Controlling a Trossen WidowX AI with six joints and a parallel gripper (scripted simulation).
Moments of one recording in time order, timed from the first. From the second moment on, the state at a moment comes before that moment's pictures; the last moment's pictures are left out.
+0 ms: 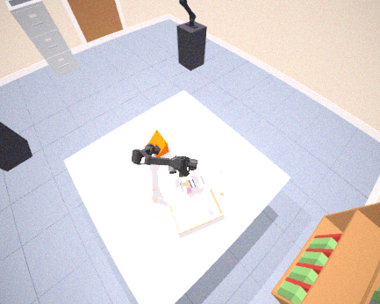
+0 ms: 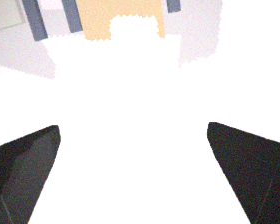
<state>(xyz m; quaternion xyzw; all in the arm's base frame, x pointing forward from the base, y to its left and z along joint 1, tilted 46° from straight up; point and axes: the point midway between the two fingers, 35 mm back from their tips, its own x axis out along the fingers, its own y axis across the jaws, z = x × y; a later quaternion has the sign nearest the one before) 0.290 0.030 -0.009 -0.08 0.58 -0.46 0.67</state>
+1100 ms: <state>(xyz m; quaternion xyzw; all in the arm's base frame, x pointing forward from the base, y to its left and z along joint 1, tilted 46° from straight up) 0.386 0.007 0.021 -0.07 0.58 -0.46 0.67</state>
